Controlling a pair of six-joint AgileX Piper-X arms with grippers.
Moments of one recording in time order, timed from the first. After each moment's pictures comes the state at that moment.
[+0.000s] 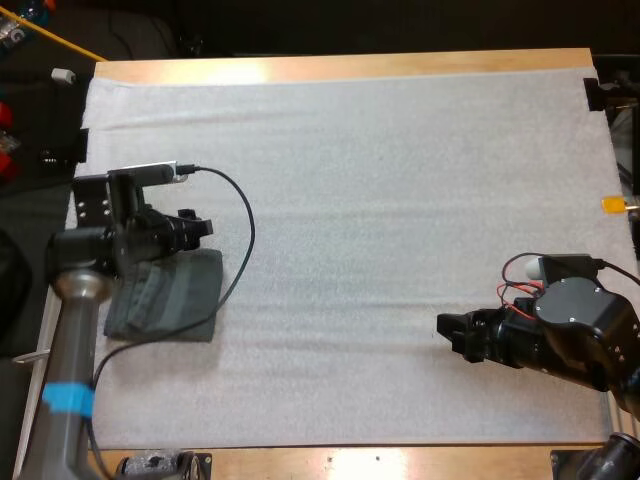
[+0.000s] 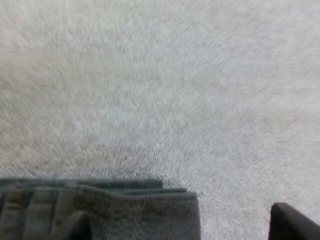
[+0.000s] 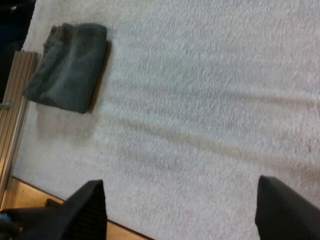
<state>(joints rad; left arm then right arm) 0.09 1.21 -0.97 0.85 0.17 -1.81 0.80 0.78 -0.96 1.03 -0.09 -1.14</state>
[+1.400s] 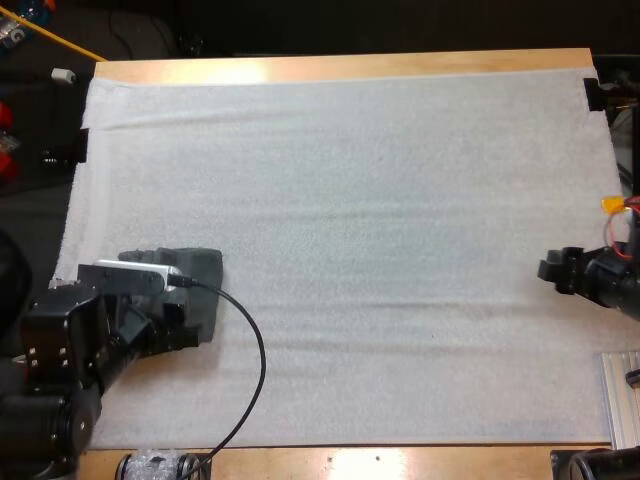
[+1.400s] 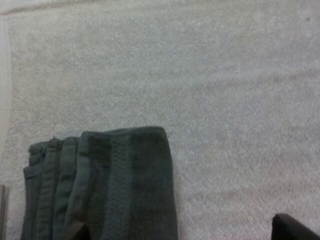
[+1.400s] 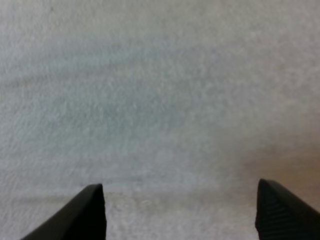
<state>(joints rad) 0.00 0.63 -0.97 1.25 0.11 -1.73 0.10 0.83 -0.96 1.11 -0.06 -1.64</state>
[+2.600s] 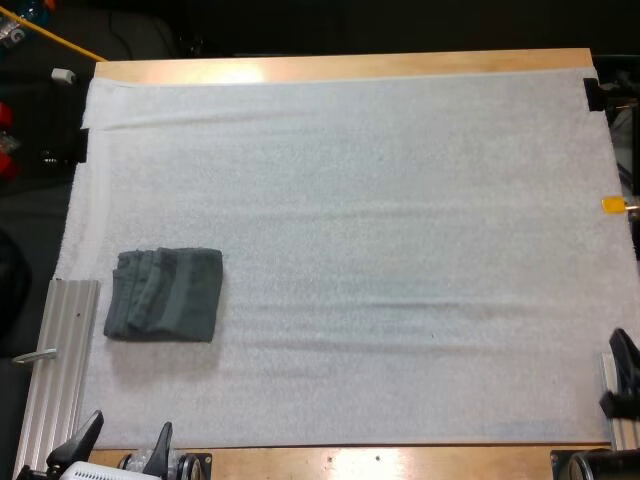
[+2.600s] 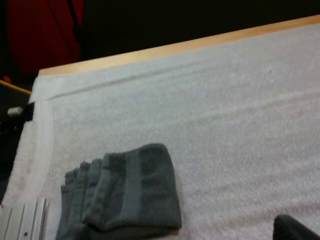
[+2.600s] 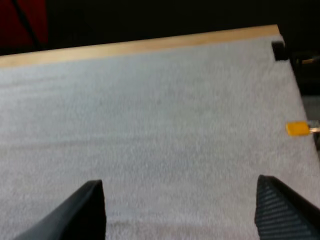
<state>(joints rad) 0.00 -0.02 -0.97 1.53 0.11 -1.64 0.06 0.21 -0.96 1.24 -0.06 -1.75</state>
